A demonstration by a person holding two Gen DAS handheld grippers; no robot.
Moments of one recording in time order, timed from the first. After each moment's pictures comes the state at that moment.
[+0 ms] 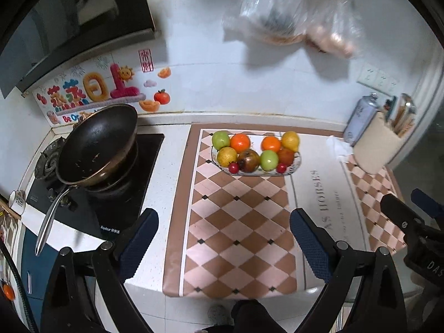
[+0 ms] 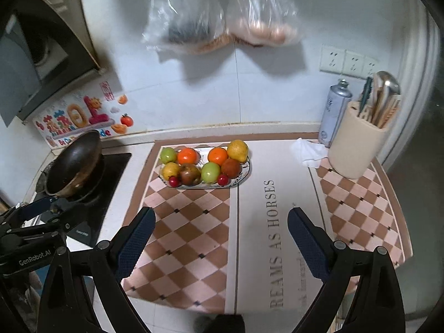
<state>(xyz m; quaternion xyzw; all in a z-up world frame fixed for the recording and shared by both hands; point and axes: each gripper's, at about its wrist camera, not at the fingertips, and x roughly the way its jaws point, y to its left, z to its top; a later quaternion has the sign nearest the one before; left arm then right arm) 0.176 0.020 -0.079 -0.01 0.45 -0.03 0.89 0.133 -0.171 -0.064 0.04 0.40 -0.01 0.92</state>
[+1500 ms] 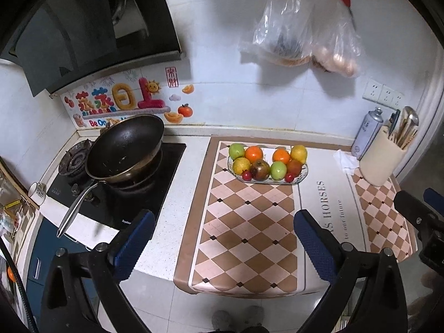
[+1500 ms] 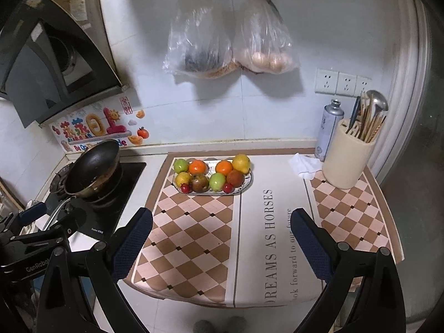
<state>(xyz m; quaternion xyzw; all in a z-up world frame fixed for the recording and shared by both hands) 0.138 0.014 -0.053 -0.01 0.42 0.03 0.91 0.085 -0.178 -0.014 0.04 0.37 0.02 0.93</state>
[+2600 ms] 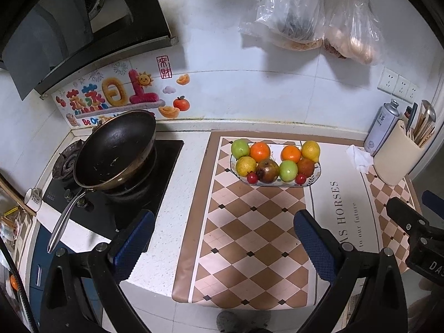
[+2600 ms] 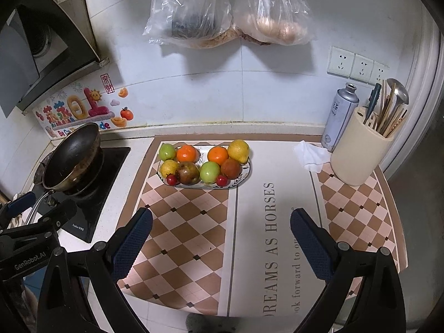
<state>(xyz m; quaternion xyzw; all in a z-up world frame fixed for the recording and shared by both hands) 0.196 0.012 -0.084 0.00 0.44 0.03 0.90 0.172 -0.175 -0.070 0.02 0.42 0.01 0.91</state>
